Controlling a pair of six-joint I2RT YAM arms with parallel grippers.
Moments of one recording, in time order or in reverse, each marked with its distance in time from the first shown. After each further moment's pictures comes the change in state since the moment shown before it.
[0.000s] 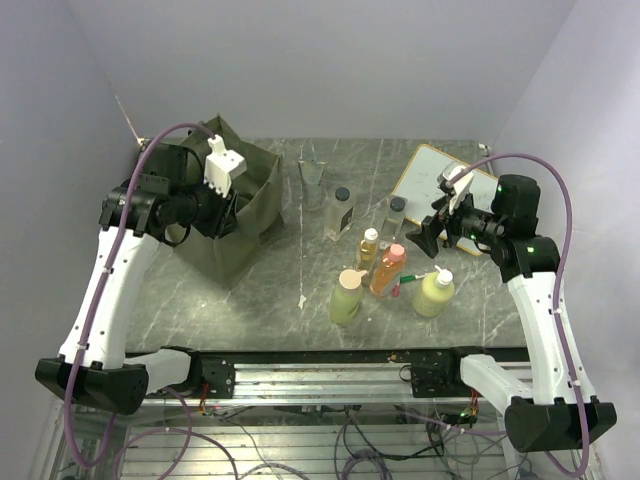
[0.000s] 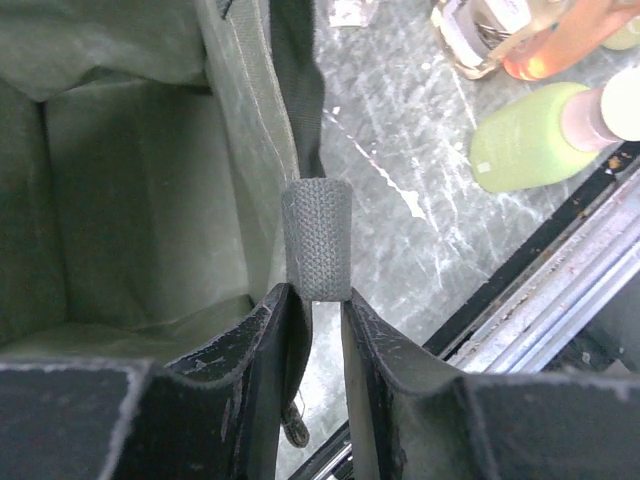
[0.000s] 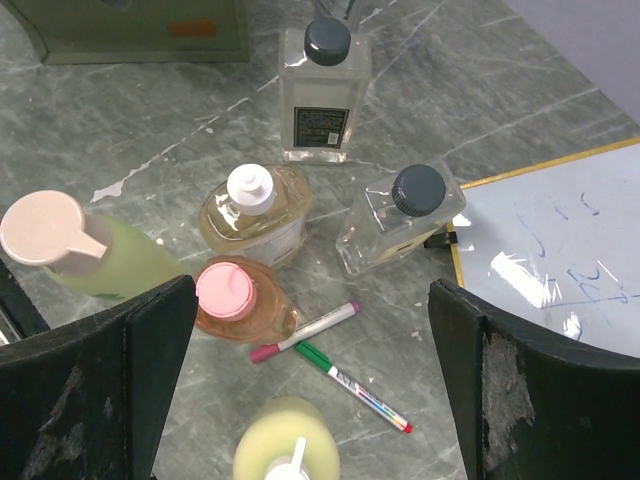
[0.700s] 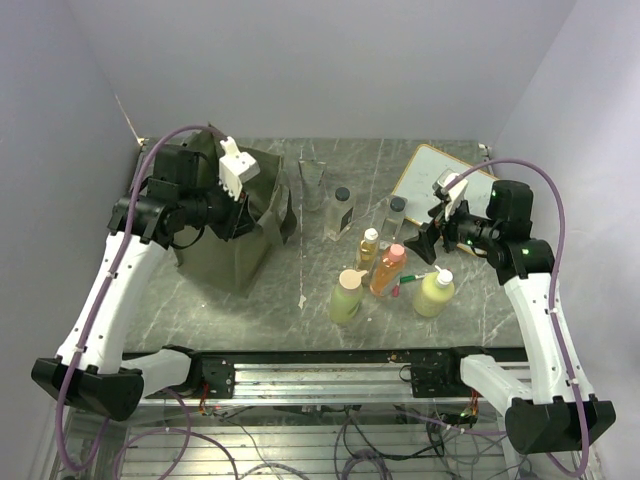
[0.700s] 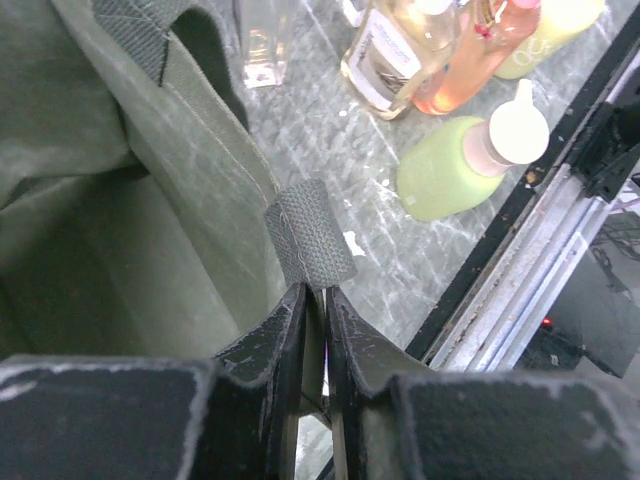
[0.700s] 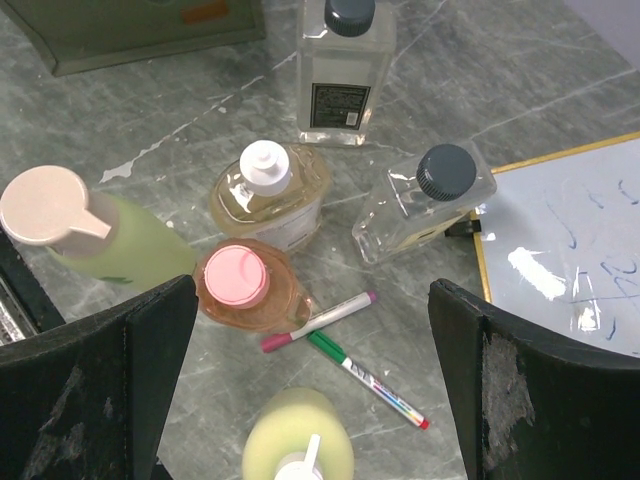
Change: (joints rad) left arm -0.074 -0.025 -0.054 0.111 0.132 -0.052; right arm 0.007 -0.005 -0.050 -0.009 -0.013 -0.022
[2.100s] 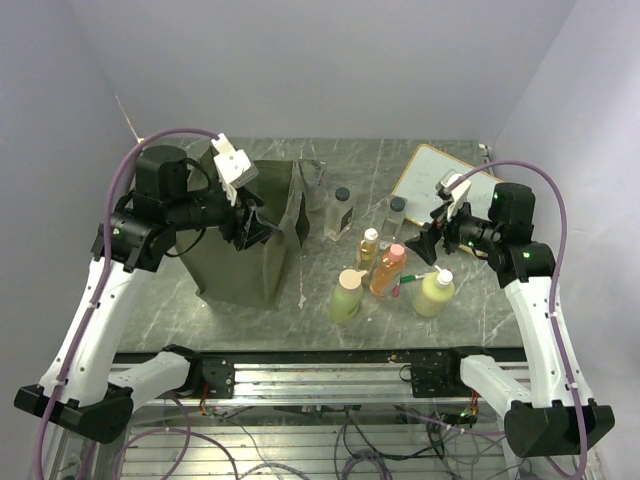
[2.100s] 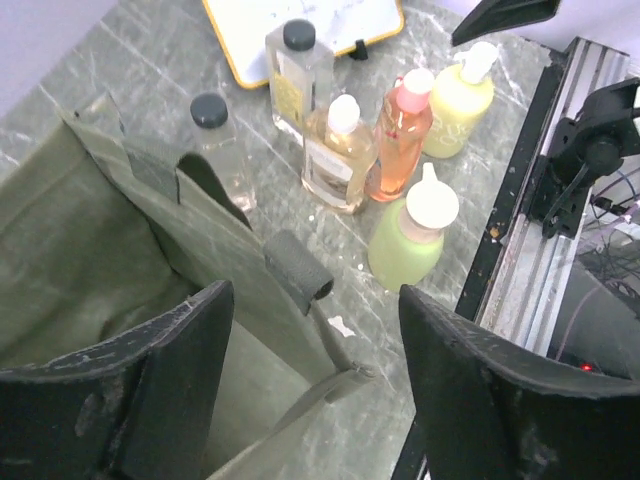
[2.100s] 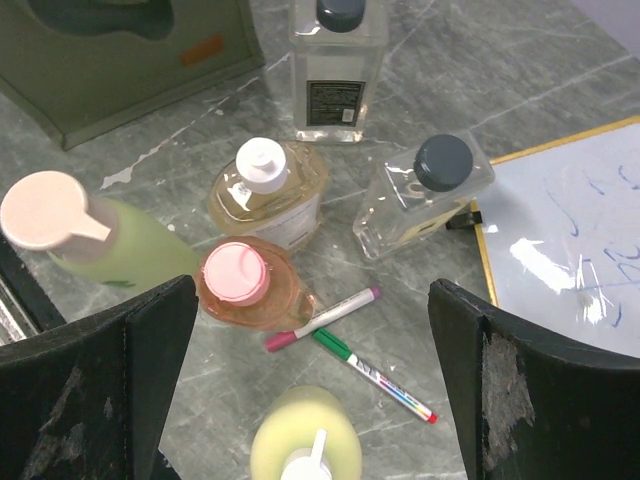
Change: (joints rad) left arm -0.072 -0.124 -0.047 0.213 0.128 -0.035; right arm -0.006 -0.019 -0.023 0.010 0.002 0.029
